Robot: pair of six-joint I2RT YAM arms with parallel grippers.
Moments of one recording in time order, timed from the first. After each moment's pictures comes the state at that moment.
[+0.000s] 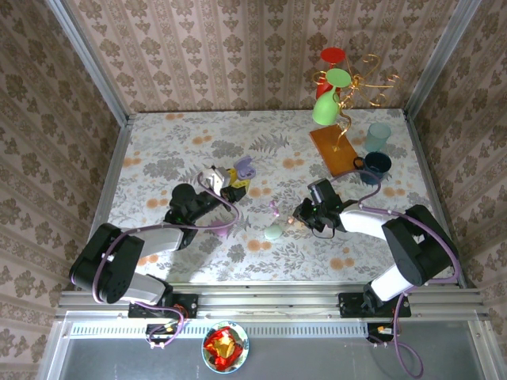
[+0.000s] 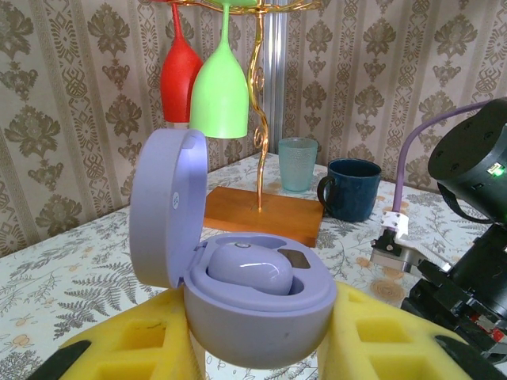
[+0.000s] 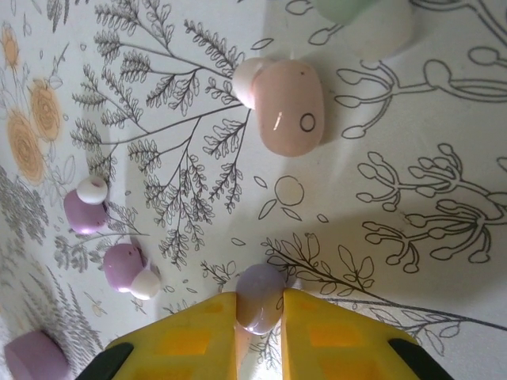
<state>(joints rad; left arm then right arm) -0.53 1.41 0.42 1.05 0.49 -0.03 0.45 1.54 0.65 -0.09 -0.19 1.02</state>
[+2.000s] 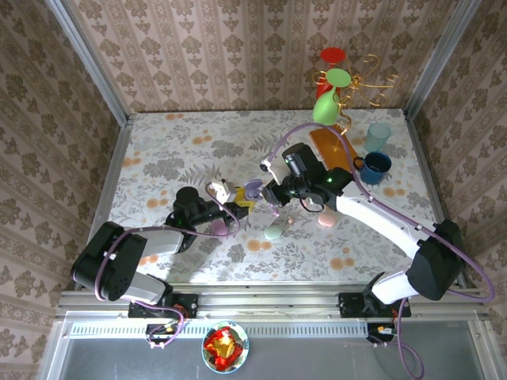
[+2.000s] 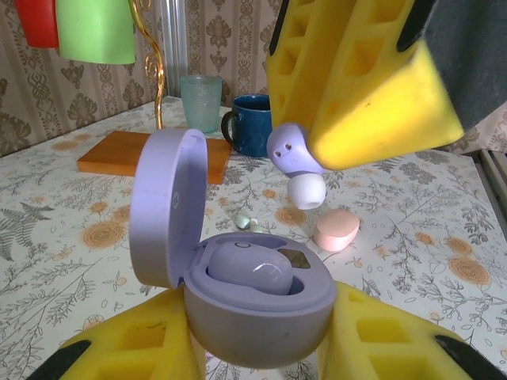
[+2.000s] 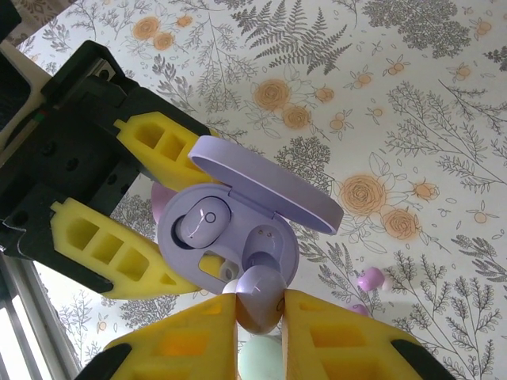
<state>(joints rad) -0.53 1.43 0.37 0.96 0.74 0.01 0.68 1.44 1.21 -0.54 -0.23 0.00</state>
